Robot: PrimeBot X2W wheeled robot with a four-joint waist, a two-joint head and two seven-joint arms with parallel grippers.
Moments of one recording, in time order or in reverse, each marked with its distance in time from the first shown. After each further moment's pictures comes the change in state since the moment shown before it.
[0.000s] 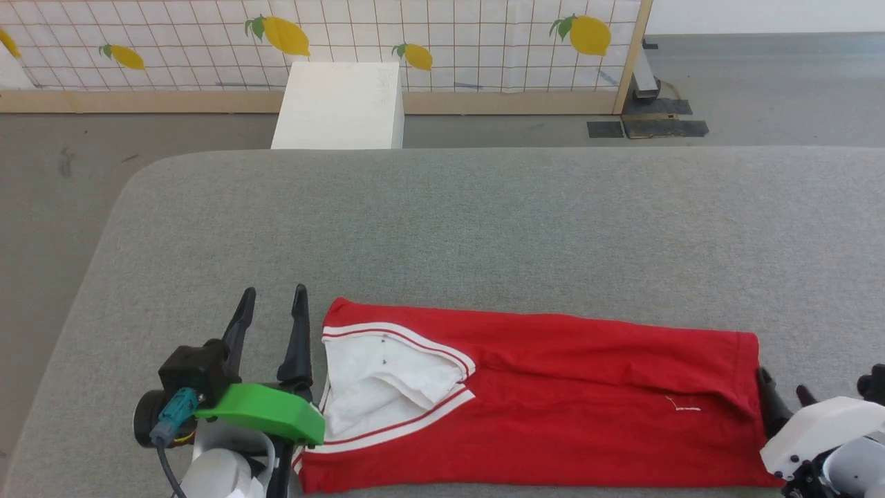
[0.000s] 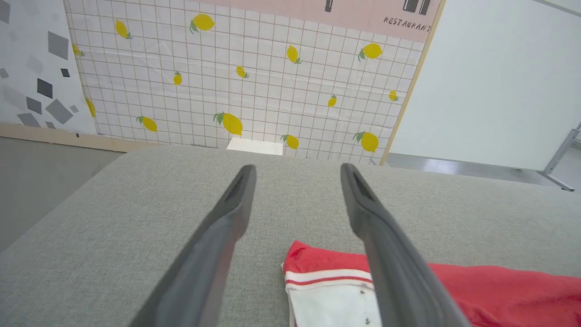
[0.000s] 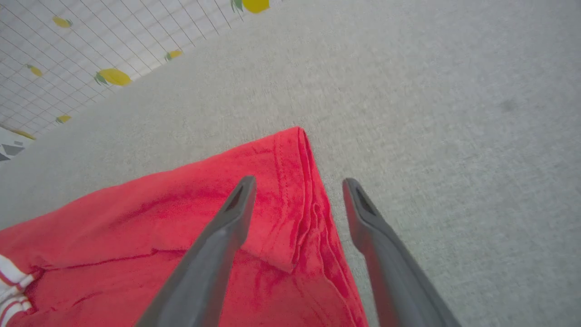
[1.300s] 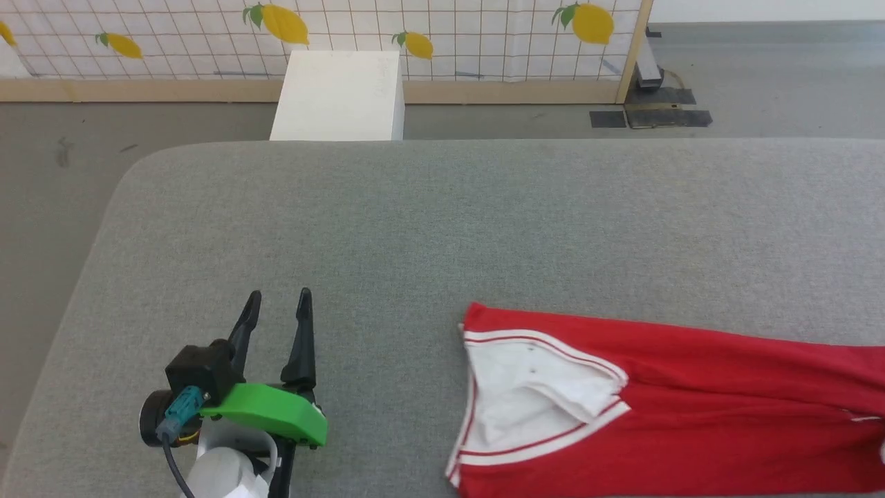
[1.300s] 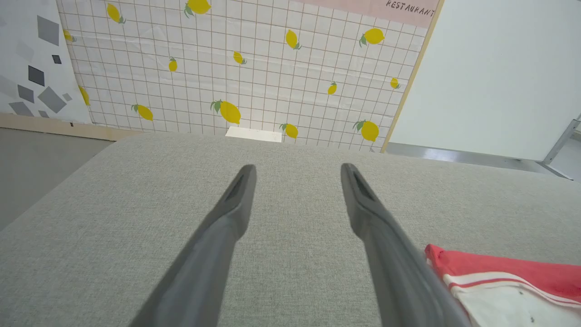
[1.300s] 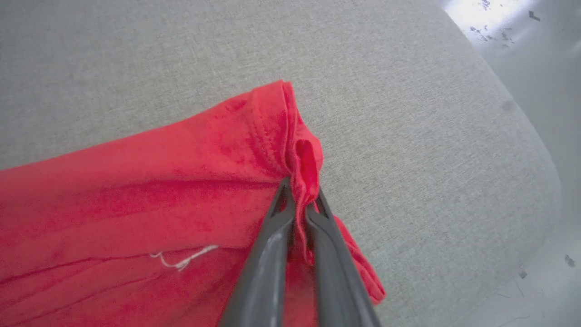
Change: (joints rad) left arm -0.020 -0.100 0.135 0.081 0.132 -0.125 0.000; right arm -0.160 -0.070 -0.346 0.108 -0.477 0.000 0.185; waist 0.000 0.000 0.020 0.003
